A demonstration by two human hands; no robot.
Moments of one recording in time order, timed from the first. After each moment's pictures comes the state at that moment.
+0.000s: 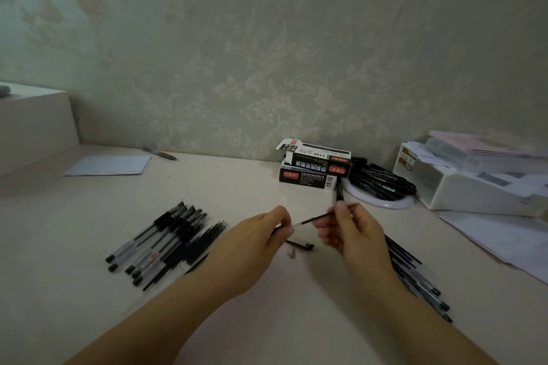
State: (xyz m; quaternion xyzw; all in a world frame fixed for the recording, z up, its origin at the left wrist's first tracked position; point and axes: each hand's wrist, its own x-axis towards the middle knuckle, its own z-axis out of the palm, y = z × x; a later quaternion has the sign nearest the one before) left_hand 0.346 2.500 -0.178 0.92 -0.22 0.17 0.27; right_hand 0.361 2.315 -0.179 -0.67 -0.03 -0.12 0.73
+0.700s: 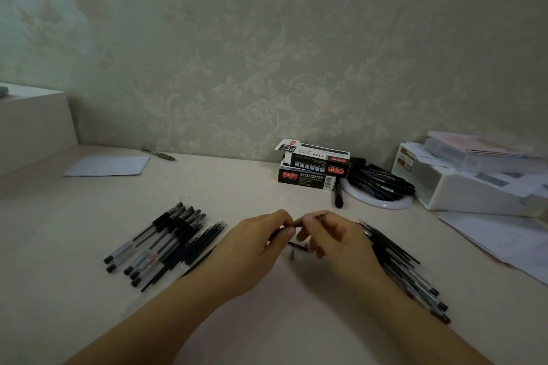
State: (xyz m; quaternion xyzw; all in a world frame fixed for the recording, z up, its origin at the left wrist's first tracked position) left_hand 0.348 2.499 -0.179 0.90 -0.25 0.17 0.32; right_hand 0.354 2.320 -0.179 -0.78 -0.14 -0.06 0.61
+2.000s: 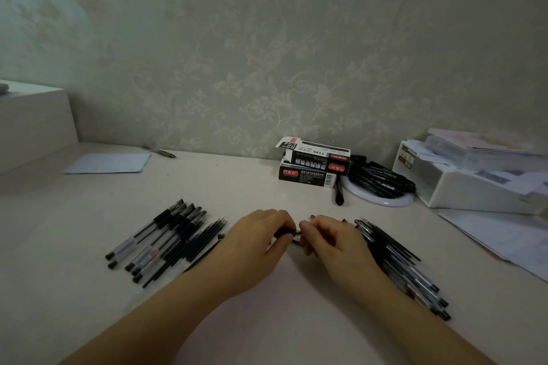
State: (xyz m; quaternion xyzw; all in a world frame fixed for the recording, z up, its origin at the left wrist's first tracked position) left_hand 0.351 2.498 -0.182 0.90 -0.28 0.19 0.27; right_hand 0.358 2.315 -0.191 -0.86 -0.18 -0.10 0.47
